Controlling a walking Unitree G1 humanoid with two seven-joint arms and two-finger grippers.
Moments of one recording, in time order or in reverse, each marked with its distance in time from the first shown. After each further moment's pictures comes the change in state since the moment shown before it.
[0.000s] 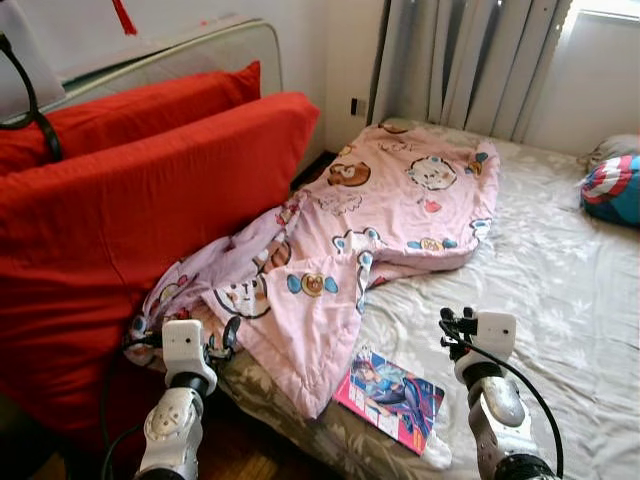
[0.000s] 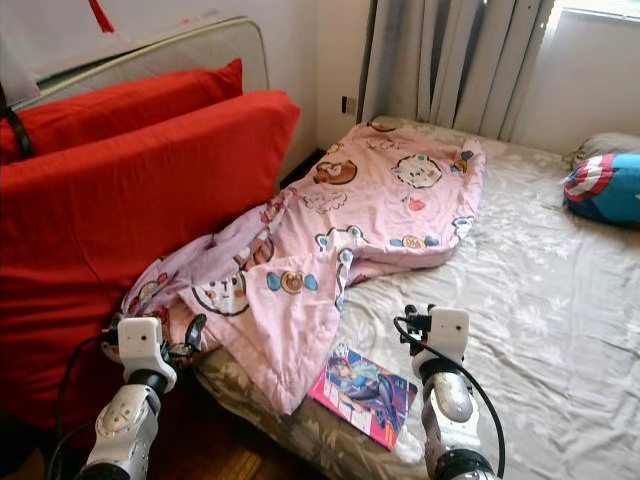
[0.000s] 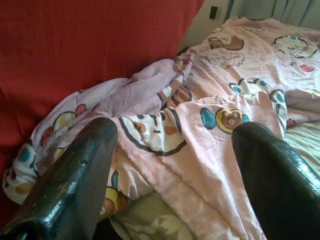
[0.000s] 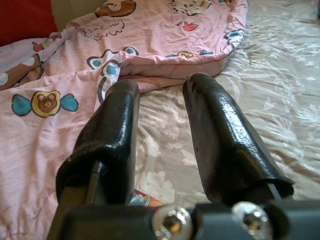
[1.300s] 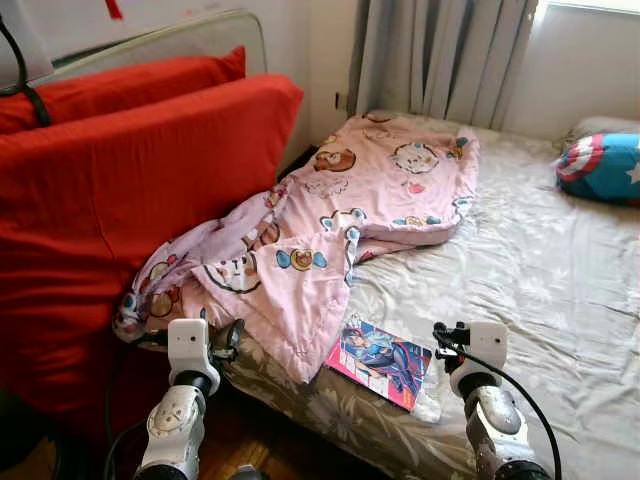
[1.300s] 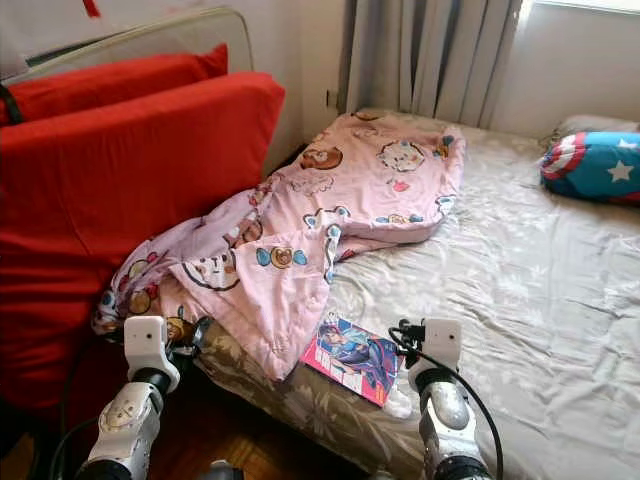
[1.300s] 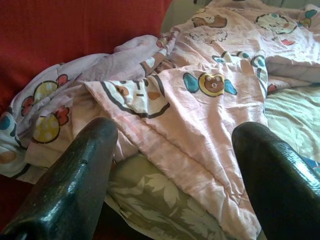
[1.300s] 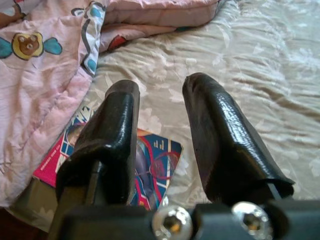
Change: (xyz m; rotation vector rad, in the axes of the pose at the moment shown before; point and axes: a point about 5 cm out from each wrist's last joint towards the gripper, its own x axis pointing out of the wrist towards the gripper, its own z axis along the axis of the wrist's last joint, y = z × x) left arm 0.003 -0.003 0.000 0.006 0.032 -0.018; right arm -0.004 0.002 -0.014 0.003 0.088 0.013
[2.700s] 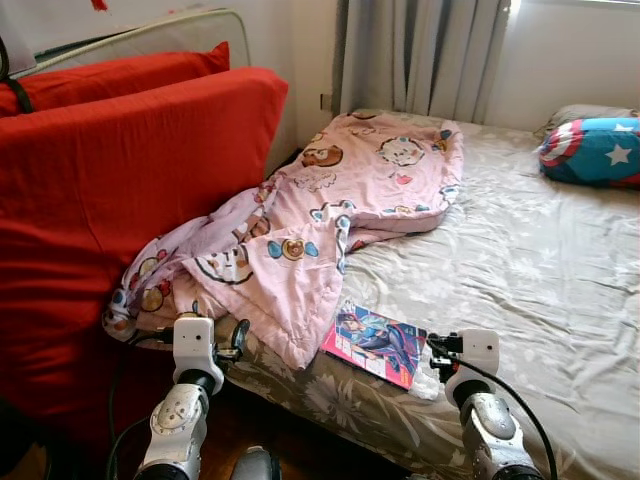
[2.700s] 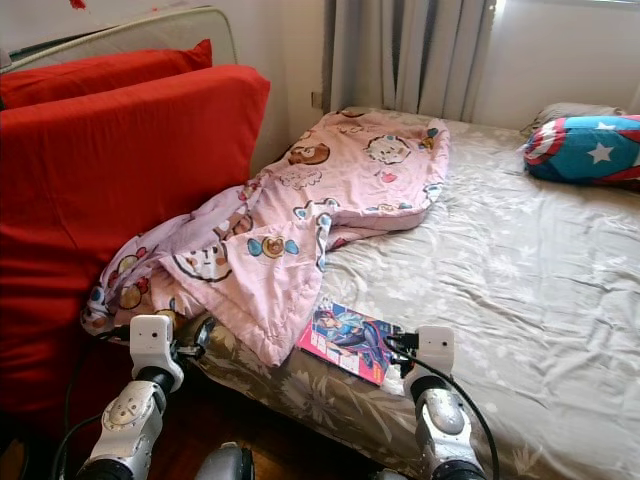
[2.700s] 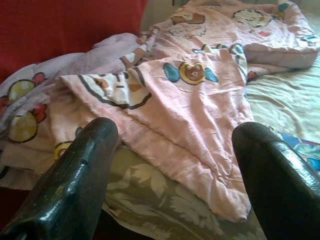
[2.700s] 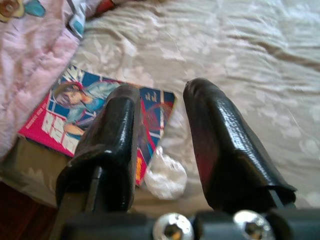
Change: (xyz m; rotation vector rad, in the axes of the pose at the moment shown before) left arm 0.002 -0.005 0.002 0.014 0.004 -0.028; right arm -0.004 0.005 -0.014 0.001 0.092 0.007
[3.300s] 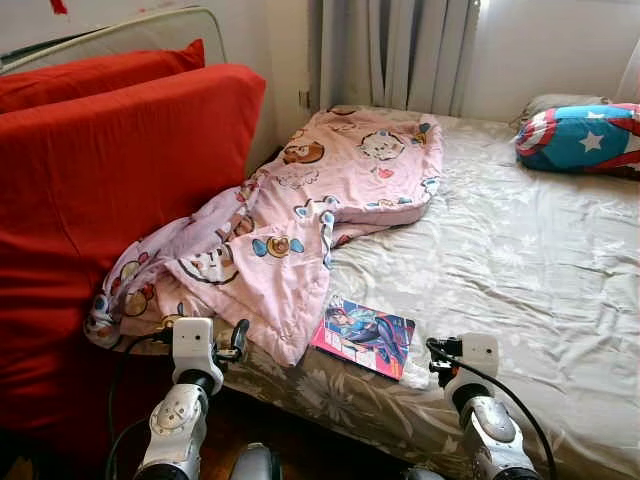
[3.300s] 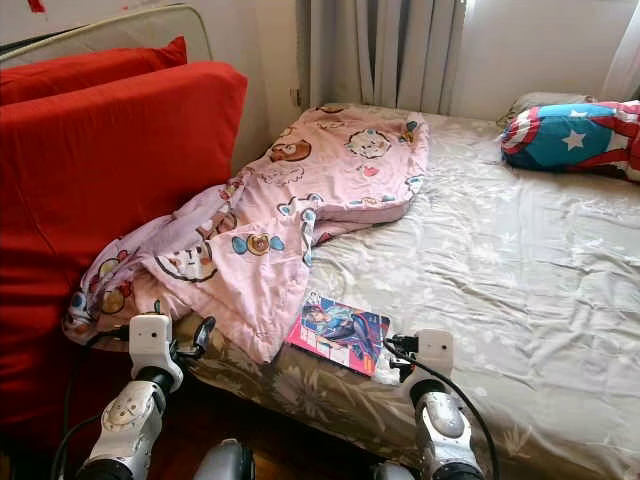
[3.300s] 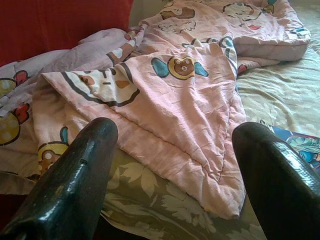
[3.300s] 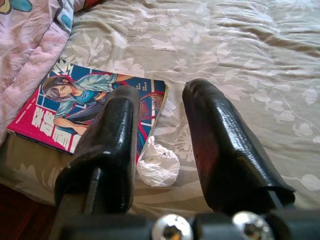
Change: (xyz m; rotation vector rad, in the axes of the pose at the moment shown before) left arm 0.000 0.001 0.000 -0.001 0.001 0.002; right arm -0.001 -0.001 -0.002 0.017 -0.001 0.008
